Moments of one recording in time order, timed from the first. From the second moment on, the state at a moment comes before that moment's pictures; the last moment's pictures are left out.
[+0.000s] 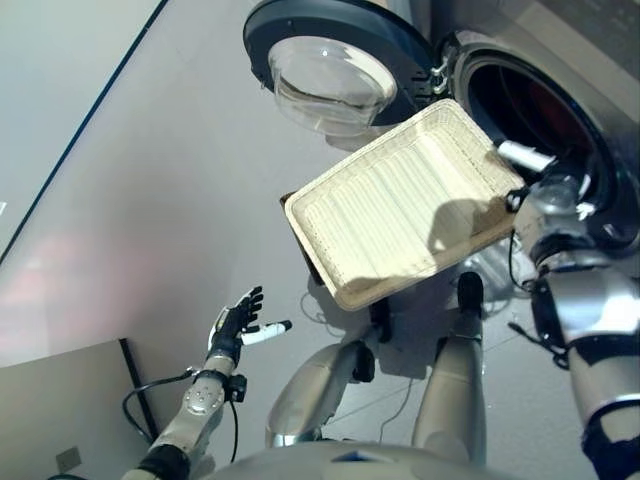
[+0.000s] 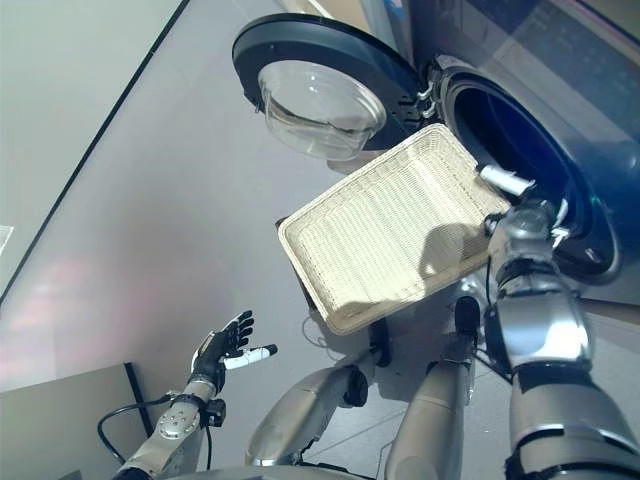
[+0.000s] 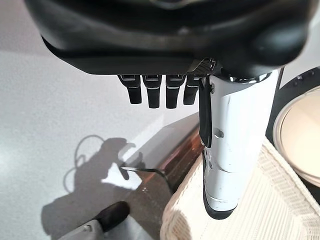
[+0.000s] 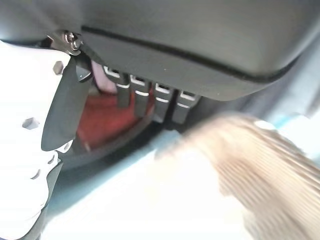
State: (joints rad) left arm 0.07 0.32 -0.40 0.62 -0.31 -0.31 0.16; right arm -0.97 -0.56 0.17 1.38 0.47 -0.10 -0.39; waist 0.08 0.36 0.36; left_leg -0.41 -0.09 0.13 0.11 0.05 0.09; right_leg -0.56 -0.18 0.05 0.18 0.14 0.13
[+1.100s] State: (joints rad) left arm 0.12 0.26 -0.23 1.06 -0.17 -0.22 0.09; right arm -0.05 -0.32 0.19 0.95 0.19 -0.15 -0.24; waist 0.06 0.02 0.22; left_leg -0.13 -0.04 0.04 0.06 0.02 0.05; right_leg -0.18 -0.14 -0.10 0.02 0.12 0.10
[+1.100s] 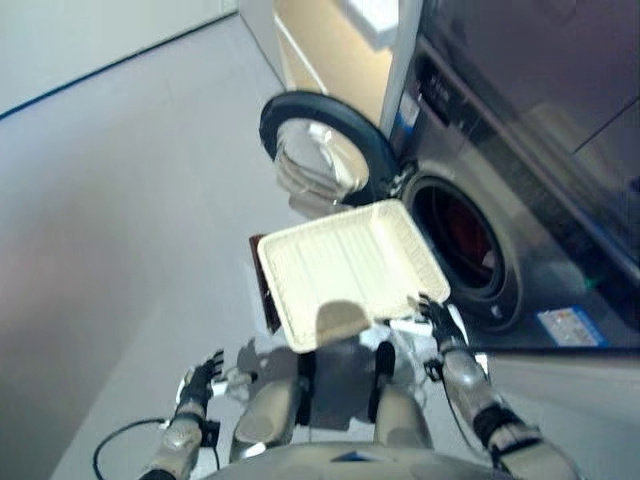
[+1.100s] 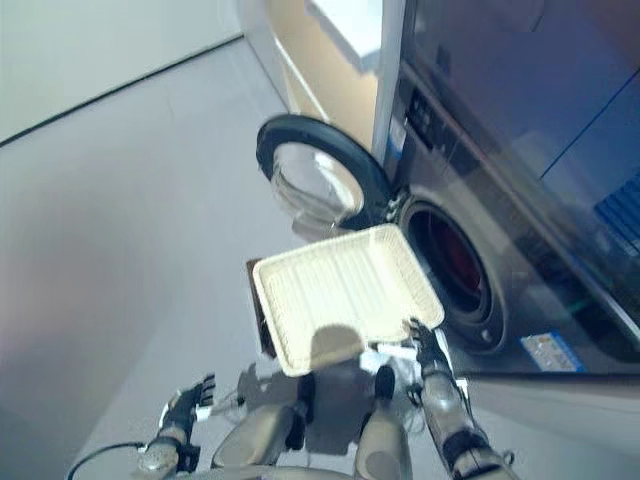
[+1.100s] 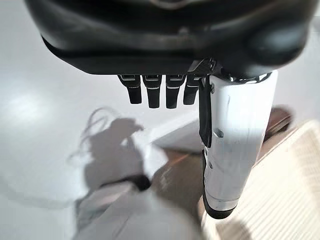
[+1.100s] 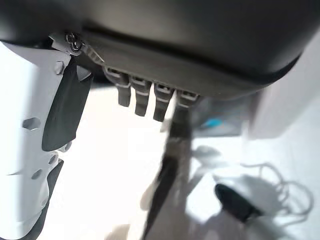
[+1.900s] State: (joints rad) left arm 0.12 0.22 -0.17 1.26 -0.04 -0.15 0.04; right arm 0.08 -0.20 0.12 1.37 0.09 -0.09 -0.18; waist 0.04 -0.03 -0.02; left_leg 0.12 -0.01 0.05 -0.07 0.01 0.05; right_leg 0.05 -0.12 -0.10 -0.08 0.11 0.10
